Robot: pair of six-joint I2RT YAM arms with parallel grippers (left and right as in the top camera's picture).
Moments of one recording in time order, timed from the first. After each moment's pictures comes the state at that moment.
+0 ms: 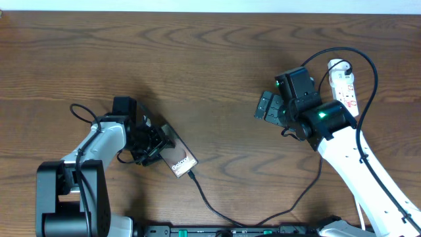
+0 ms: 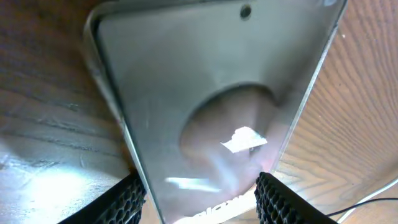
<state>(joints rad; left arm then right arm) 0.01 1.63 0.77 -0.69 0.51 -0.56 0.42 1.38 1.18 -0.89 0.11 0.73</state>
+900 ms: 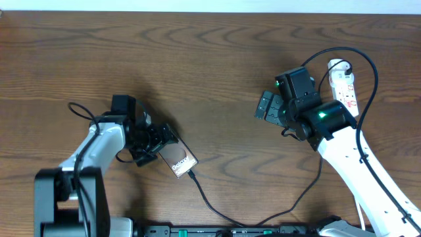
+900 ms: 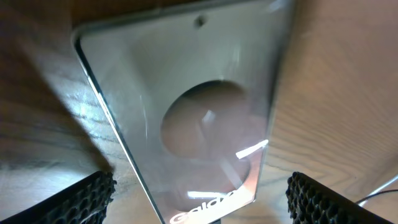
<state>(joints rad) 0.01 1.59 0.78 -0.69 0.51 -0.51 0.42 1.38 1.18 -0.89 0.12 0.73</state>
